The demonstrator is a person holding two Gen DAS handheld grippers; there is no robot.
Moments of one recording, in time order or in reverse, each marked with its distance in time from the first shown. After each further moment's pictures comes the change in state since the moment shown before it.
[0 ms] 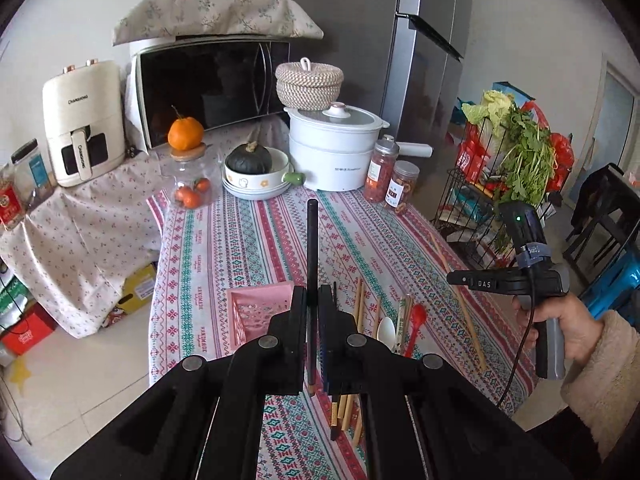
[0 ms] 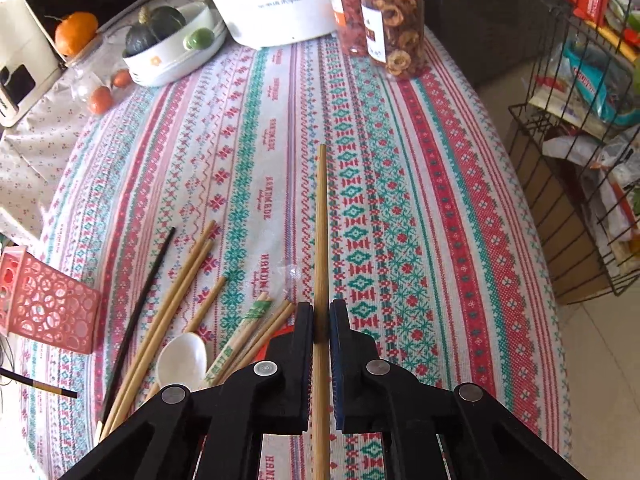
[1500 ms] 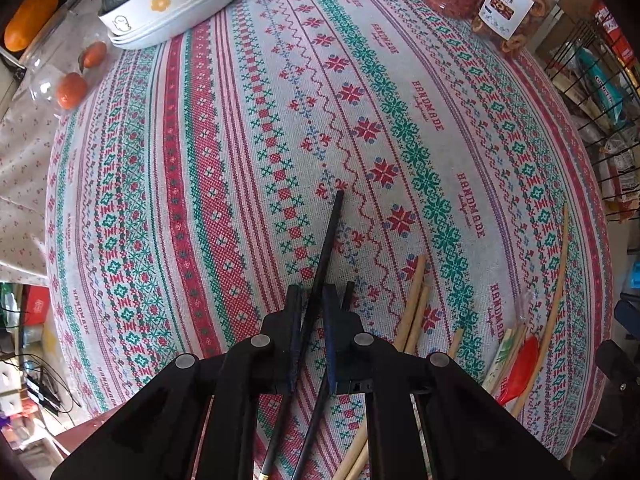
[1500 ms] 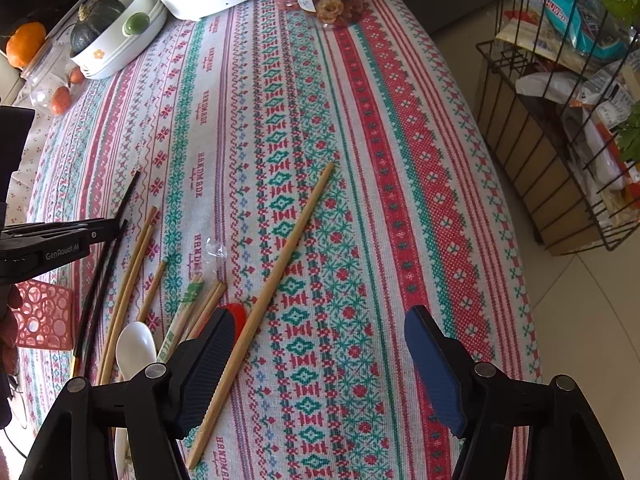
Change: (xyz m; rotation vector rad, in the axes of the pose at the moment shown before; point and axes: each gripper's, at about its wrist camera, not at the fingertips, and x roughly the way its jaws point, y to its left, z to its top) left arm 0.339 -0.045 0.009 0.038 0.732 0.176; right arm 0.039 -0.058 0.004 0.127 0.215 0.000
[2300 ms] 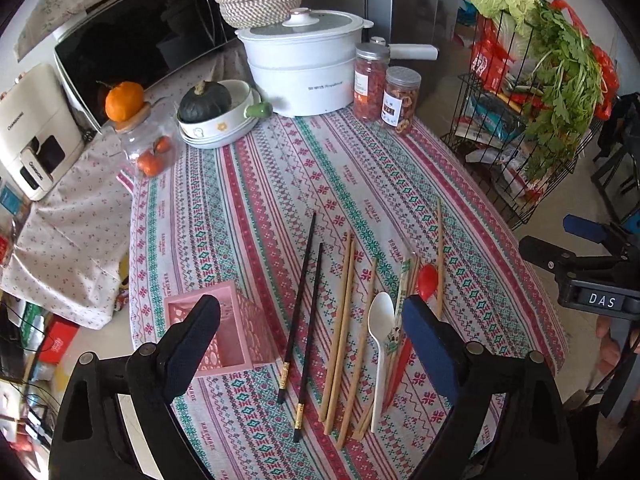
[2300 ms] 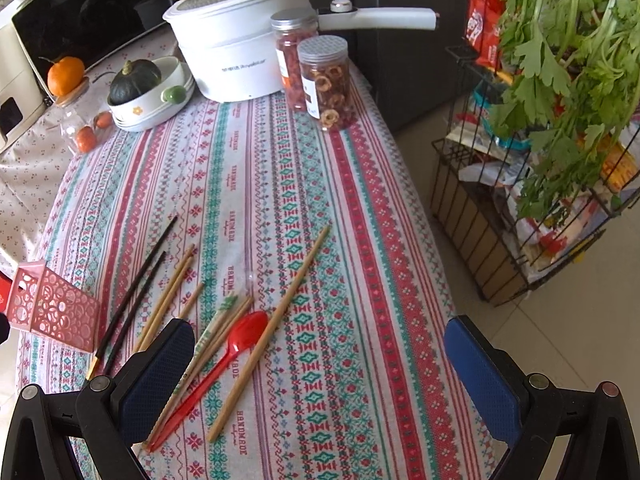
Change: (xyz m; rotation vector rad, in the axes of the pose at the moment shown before) left arm -0.179 0.008 -0.123 0.091 -0.348 -0.035; right arm -0.092 0.034 -0.034 -0.057 -0.239 -0.119
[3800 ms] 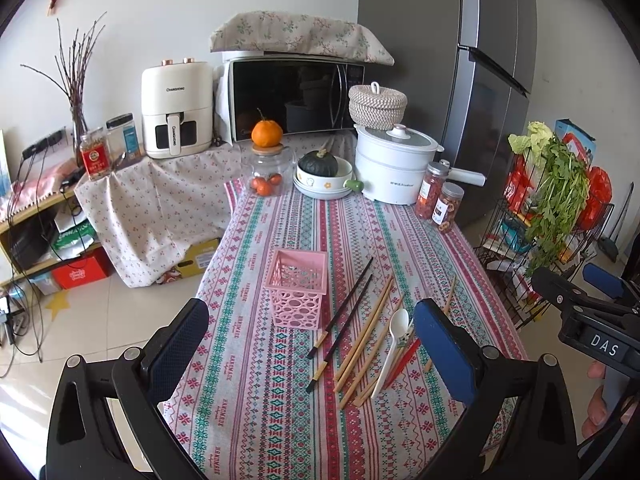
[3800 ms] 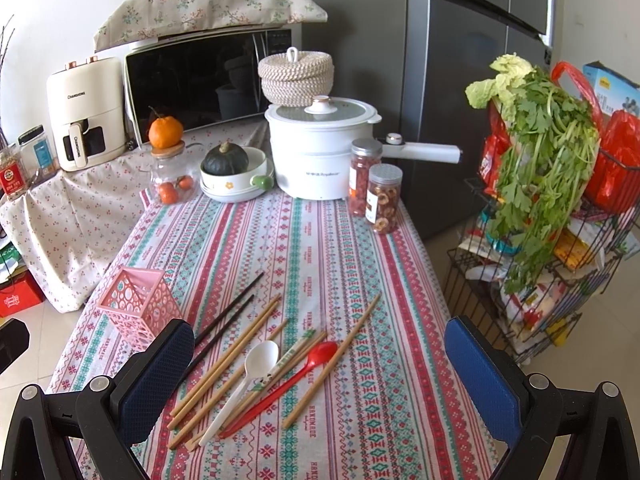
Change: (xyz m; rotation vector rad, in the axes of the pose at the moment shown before) left arm -0.146 0.019 -0.162 -0.366 -0.422 0.154; right arm -0.139 0.086 -0.080 -0.169 -0.398 -0.013
